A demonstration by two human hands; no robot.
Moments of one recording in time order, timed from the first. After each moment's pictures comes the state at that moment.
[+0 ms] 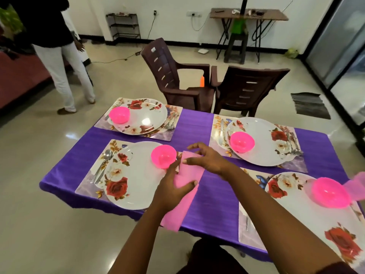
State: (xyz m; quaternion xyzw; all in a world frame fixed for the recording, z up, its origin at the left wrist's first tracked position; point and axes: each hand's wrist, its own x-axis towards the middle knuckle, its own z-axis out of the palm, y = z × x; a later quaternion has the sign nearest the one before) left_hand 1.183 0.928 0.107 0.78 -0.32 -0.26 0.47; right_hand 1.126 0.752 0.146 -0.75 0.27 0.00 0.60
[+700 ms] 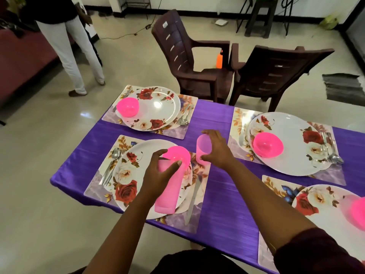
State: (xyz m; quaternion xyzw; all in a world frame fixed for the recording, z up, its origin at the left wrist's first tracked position) left_hand 1.289 0.916 0.116 0.83 -0.16 -0.24 0.48; right_hand 1.224 0.687 0.065 -0.89 0.25 -0.09 0.37
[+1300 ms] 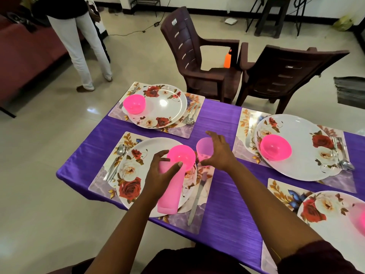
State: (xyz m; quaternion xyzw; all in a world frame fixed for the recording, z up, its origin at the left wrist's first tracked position) left_hand 1.290 0.925 0.106 0.82 -0.13 -0.25 0.49; right_hand 1.231 0.699 0.066 -0.88 0.30 0.01 0.37
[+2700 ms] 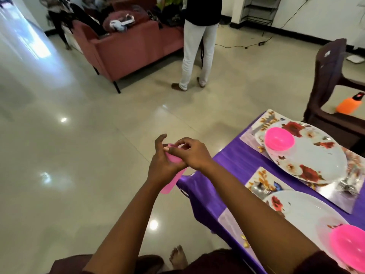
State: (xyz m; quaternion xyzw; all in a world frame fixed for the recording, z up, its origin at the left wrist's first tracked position) left_hand 1.591 1.275 0.130 0.85 -0.03 -0.06 0.53; right_hand 1.608 1.141 0.135 -0.84 0.06 0.07 0.53
